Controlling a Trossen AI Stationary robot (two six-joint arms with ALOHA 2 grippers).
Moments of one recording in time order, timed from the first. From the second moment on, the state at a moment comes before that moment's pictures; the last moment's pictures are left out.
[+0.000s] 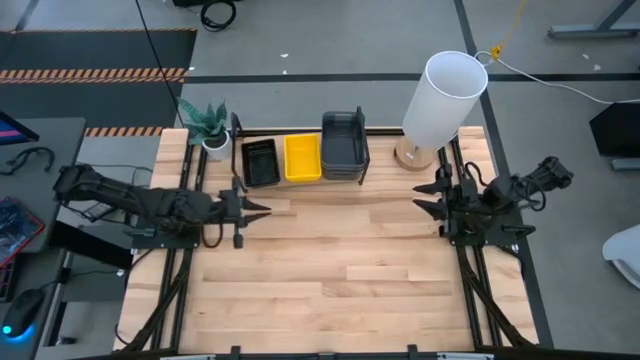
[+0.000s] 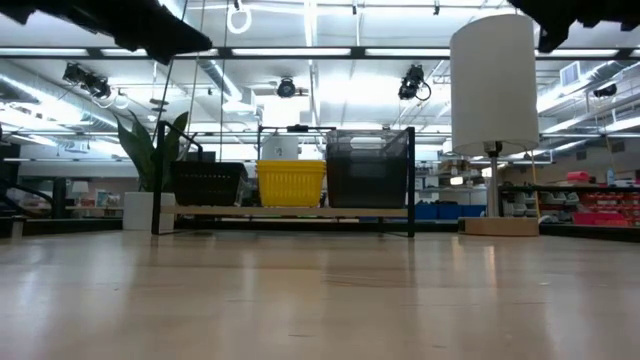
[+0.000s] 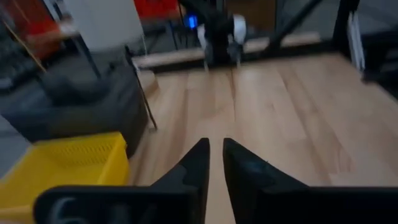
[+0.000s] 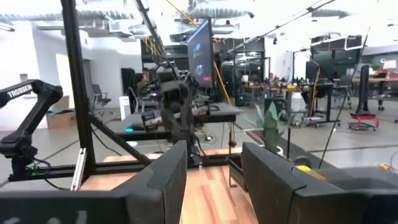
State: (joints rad) left arm -0.24 0.76 0.50 -0.01 -0.37 0.07; right arm 0.43 0.22 0.29 0.17 0.52 -0.09
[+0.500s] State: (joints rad) left arm -0.09 0.26 0.18 0.16 -0.35 0.11; right arm 0.20 0.21 0.07 0.42 0.42 0.02
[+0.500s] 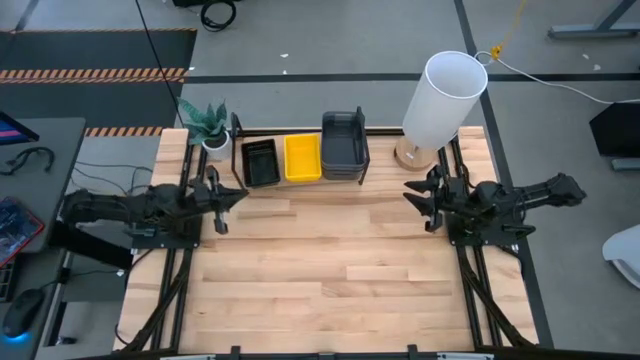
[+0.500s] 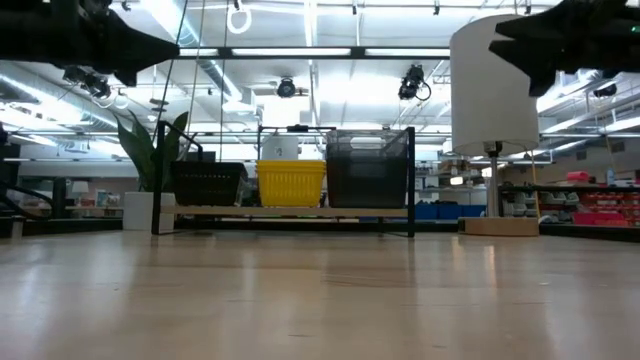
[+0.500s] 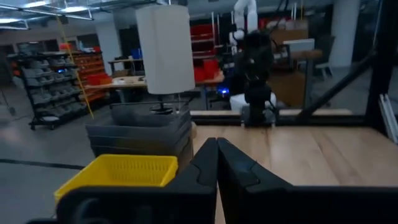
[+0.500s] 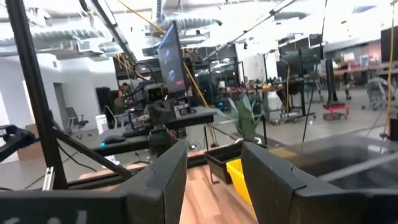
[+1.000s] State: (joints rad) left arm -0.01 0.03 0.02 0.11 -0.28 -0.02; right arm 0.00 0.22 0.07 0.40 0.23 0.10
